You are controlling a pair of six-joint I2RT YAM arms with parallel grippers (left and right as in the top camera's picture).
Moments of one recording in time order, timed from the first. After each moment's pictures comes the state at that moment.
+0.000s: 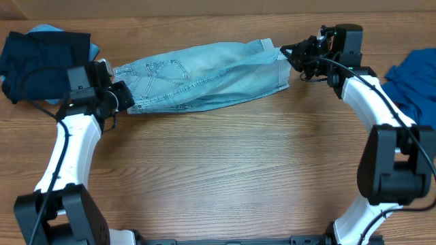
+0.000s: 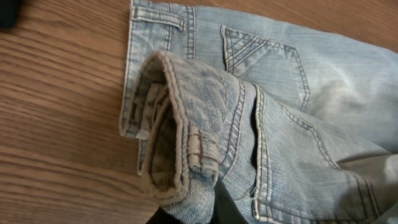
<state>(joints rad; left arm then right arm) 0.17 1.60 1.09 -0.43 0.19 -0.27 -0.02 1.94 1.36 -0.08 -0.68 0.98</state>
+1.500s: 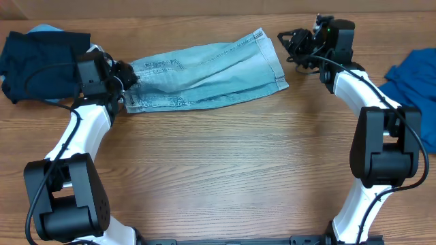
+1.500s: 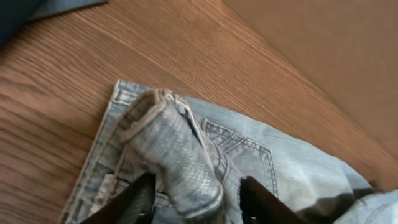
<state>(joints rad) 0.14 1.76 1.10 -0.03 0.12 -0.57 -0.01 2.09 1.44 0.08 -0.64 0.82</state>
